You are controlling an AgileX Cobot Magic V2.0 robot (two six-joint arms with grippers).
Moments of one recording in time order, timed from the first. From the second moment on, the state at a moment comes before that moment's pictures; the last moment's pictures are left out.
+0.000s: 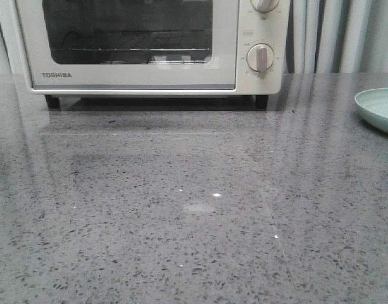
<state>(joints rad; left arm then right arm) -0.44 1.40 -1.09 -0.01 -0.11 -0.13 -0.06 0.48 -0.74 0.15 0.67 0.10</state>
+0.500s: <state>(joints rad) -0.44 1.49 -1.10 -0.01 -0.14 -0.13 -0.06 0.48 -0.74 0.15 0.67 0.10</state>
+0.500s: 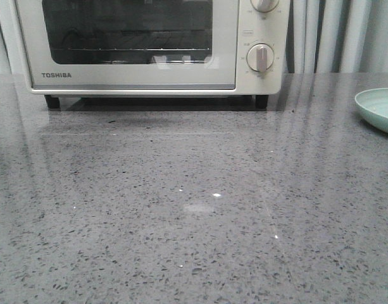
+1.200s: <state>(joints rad) -0.50 1.36 -0.97 -0.07 -0.05 -0.13 -0.06 0.48 -0.74 0.15 0.73 0.10</state>
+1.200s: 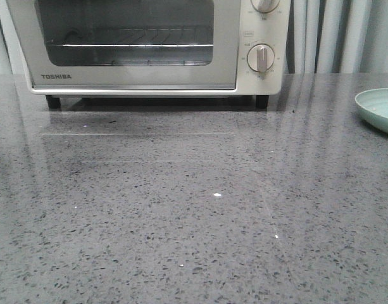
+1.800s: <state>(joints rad) -0.70 0.74 -0.91 -0.05 0.30 -0.13 -0.06 0.48 -0.74 0.15 0.87 0.10</state>
